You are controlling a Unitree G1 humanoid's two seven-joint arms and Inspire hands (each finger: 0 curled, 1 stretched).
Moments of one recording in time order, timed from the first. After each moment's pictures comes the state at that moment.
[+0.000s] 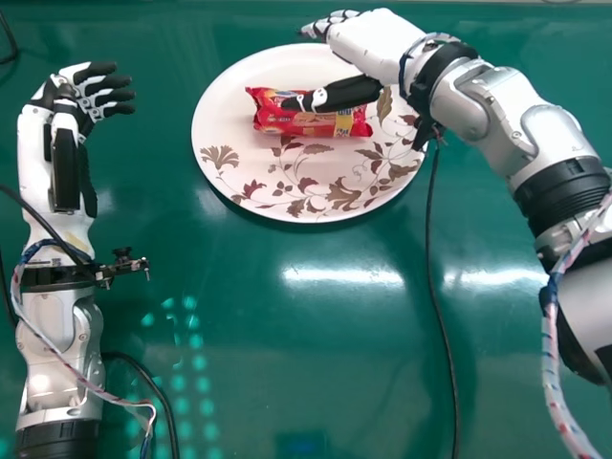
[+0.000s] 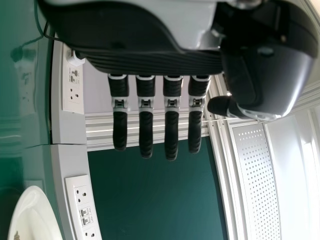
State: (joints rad) left arm -0.21 0.20 0.24 0.08 -0.06 -0.56 -0.03; right arm -1.22 -0.52 0.46 0.83 -0.81 -0.42 0.14
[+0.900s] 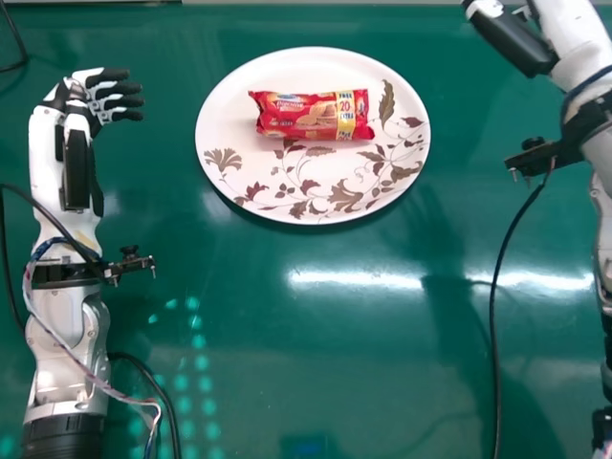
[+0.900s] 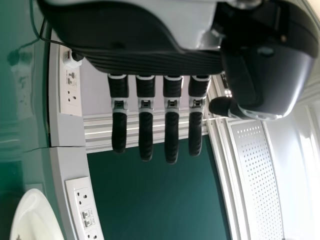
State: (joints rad) left arm -0.23 0.19 0.23 0.14 -0.02 -0.59 -0.01; right arm -0.58 -0.57 -0.11 -0.23 -0.42 0.31 0.32
